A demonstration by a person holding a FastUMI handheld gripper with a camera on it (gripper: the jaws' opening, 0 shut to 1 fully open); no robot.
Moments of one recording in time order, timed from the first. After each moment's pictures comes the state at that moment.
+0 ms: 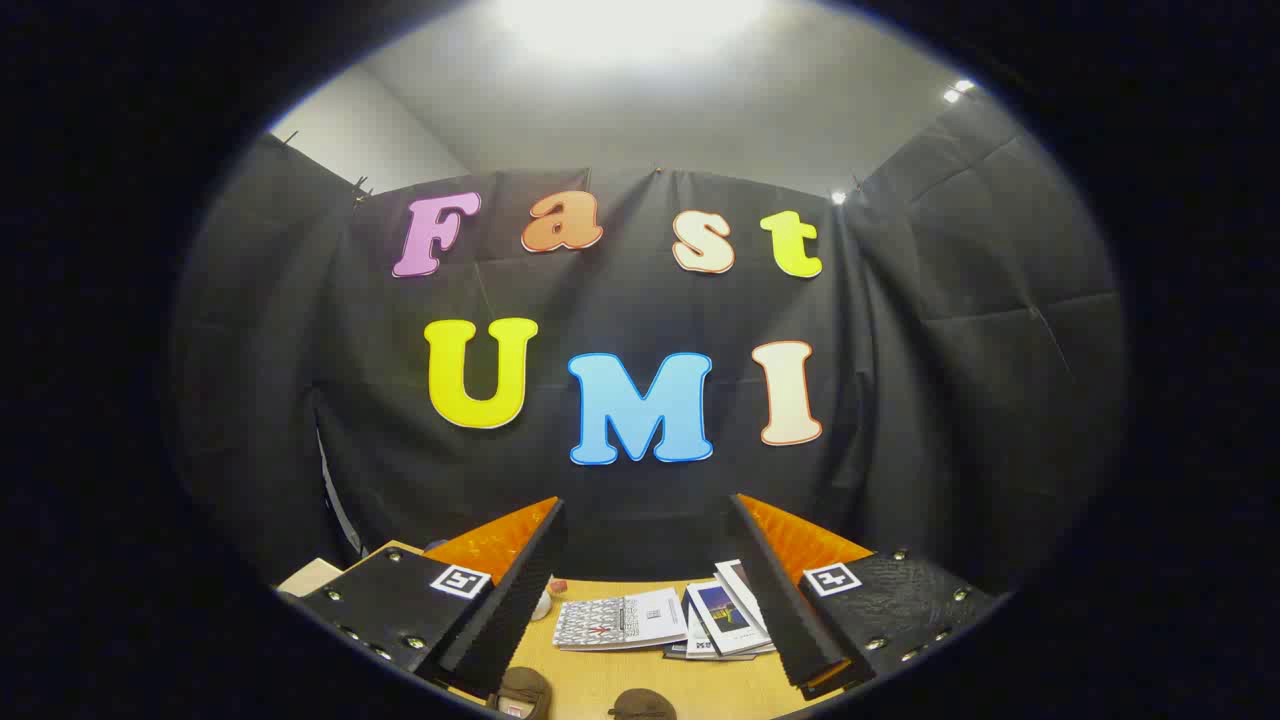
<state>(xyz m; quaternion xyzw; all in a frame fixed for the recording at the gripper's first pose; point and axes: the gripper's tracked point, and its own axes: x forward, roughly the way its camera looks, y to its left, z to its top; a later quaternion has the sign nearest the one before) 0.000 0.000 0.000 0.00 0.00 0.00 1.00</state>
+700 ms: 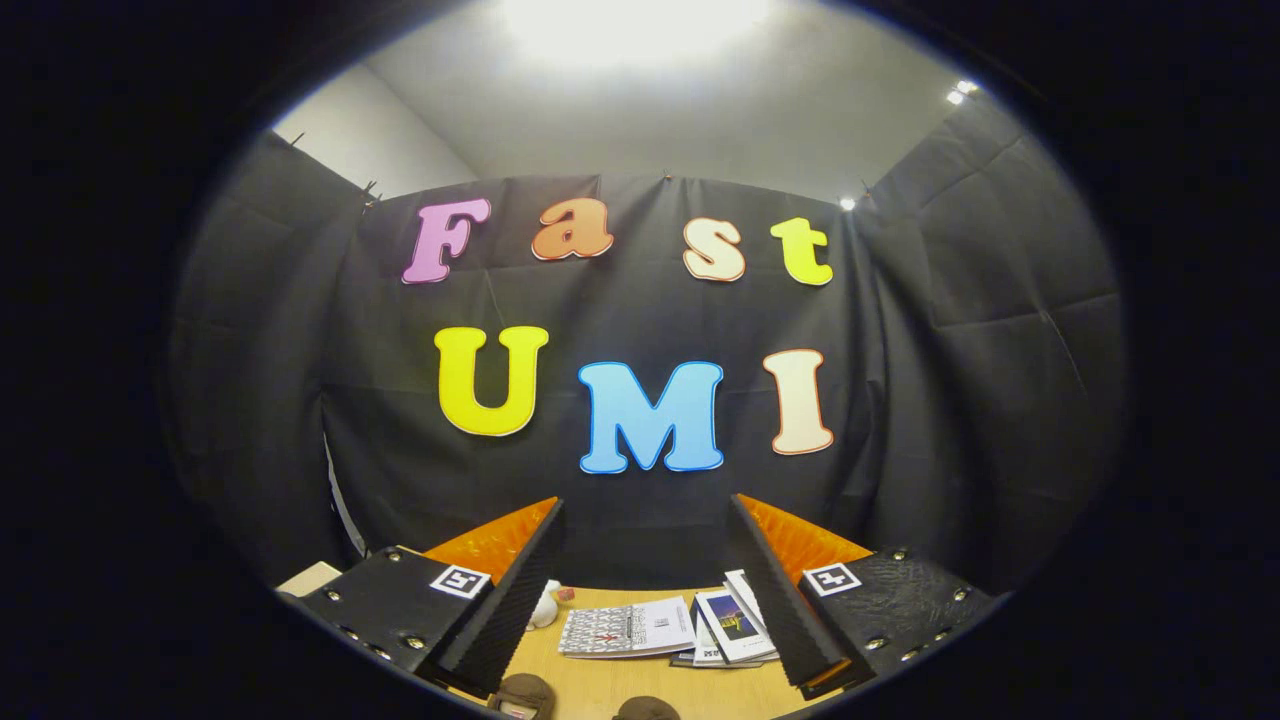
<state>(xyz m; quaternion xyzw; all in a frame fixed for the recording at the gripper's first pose) 0.006 0.012 0.004 0.00 -0.01 0.03 1.00</state>
